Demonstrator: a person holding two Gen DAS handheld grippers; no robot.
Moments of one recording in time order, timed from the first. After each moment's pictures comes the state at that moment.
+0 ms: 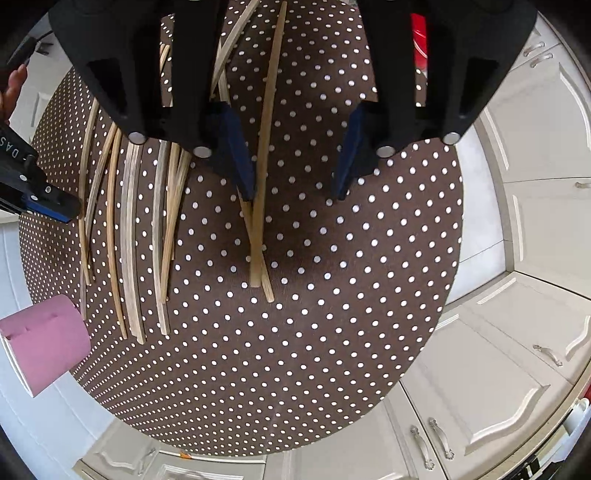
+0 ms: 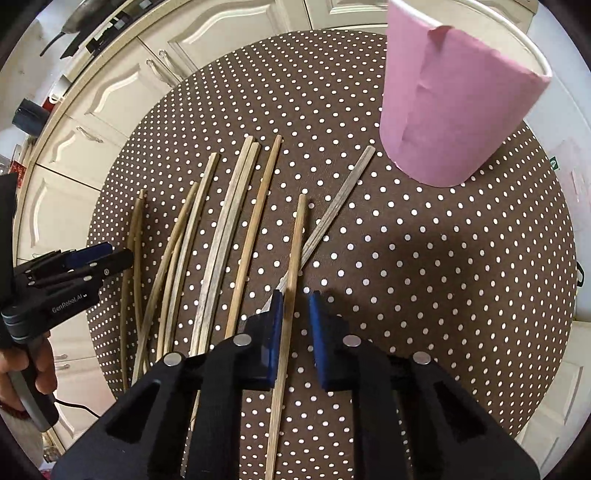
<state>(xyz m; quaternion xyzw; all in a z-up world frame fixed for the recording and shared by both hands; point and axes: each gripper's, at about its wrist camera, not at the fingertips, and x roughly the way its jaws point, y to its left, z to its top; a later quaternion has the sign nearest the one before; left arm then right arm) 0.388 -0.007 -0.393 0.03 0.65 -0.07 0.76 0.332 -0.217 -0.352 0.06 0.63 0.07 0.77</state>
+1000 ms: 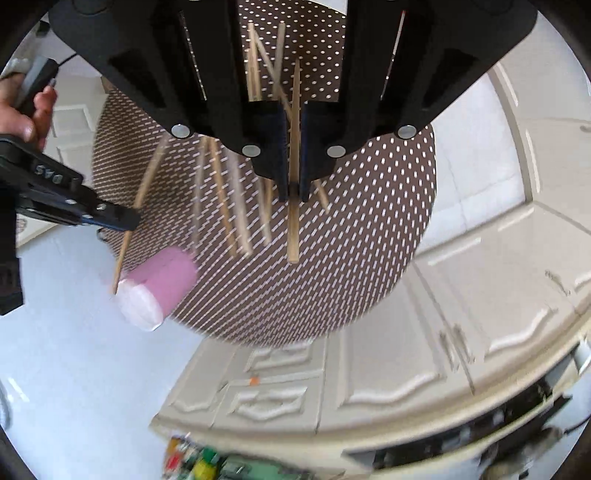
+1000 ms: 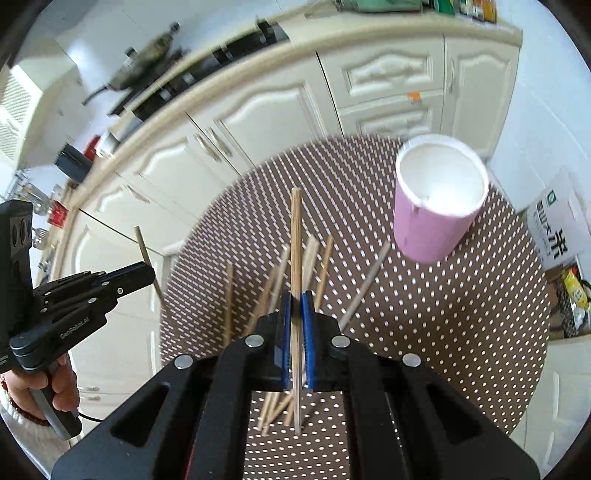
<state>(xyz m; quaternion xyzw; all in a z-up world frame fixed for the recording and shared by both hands) 0.365 -0.018 -0.252 0.01 0.52 -0.18 0.83 0.289 -0.208 -0.242 0.12 0.51 0.10 0.85</state>
